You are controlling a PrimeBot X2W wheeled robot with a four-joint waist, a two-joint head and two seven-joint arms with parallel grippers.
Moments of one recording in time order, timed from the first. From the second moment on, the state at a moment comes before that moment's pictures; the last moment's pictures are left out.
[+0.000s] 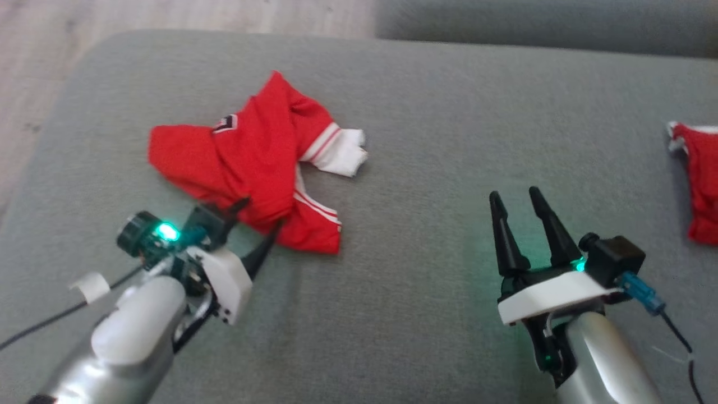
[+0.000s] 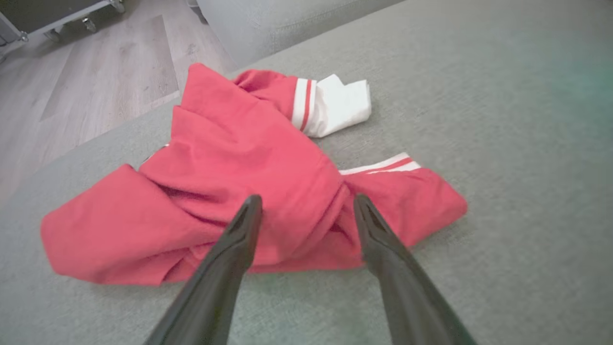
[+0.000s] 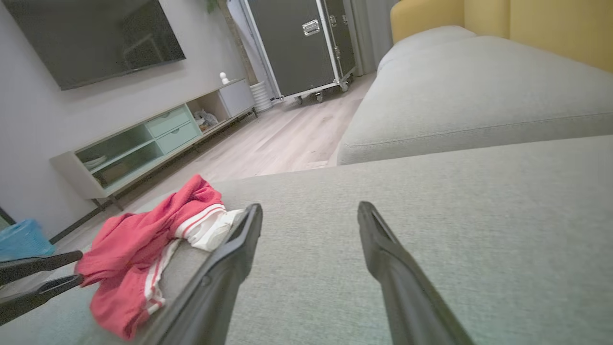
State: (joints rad) left arm -0.57 0.40 -0.82 0.54 -0.46 -0.13 0.06; right arm -0.20 -0.05 0.21 0.37 0.32 0.13 -0.25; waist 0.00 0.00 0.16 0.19
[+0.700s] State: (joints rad) left arm -0.65 0.37 -0.81 0.69 -0.64 -0.13 -0.15; right arm -0.22 -0.05 0.19 0.37 0.32 0.13 -0.25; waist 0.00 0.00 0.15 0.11
